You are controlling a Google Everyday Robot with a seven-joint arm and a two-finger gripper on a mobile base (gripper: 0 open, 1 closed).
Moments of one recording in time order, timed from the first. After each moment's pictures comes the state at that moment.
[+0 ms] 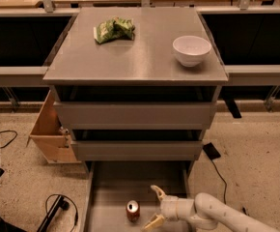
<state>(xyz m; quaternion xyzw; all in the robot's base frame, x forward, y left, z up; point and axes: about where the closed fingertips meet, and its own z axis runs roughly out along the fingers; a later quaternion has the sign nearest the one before) 0.471 -0.033 0.291 -0.48 0.67 0.36 0.43</state>
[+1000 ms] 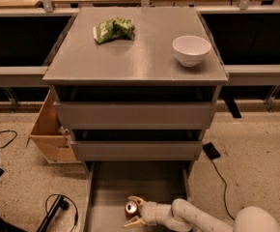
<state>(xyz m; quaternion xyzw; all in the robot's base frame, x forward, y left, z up) 0.480 0.052 0.193 -0.48 0.64 0.40 0.44</state>
